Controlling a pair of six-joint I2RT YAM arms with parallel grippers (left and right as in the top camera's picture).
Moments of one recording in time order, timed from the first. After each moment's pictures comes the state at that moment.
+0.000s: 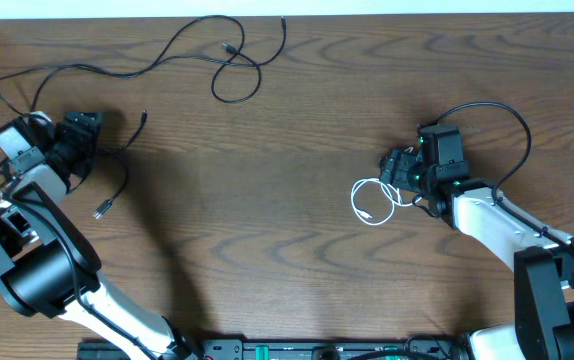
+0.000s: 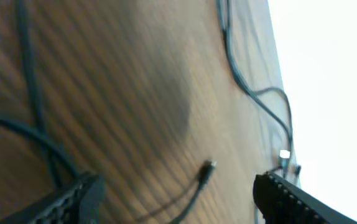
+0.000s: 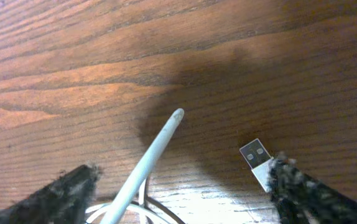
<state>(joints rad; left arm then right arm) 0.63 2.01 1.15 0.05 0.61 -0.70 0.22 1.63 0.74 -0.06 -0.06 0.50</state>
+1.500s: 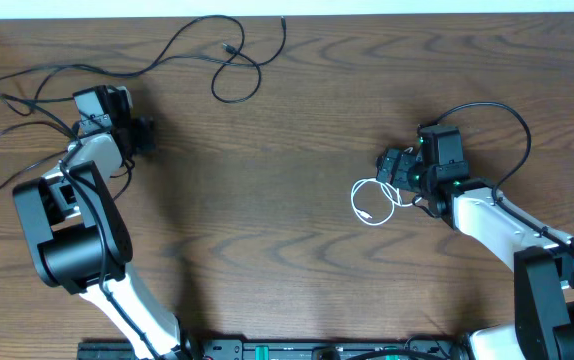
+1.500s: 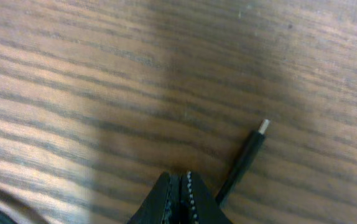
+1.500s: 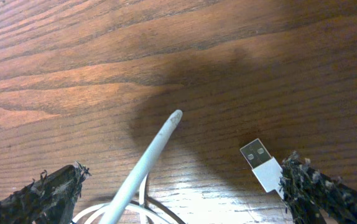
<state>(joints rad) 0.32 2.03 1.20 -0.18 0.08 0.04 0.22 1.63 0.74 -0.06 -0.06 0.50</state>
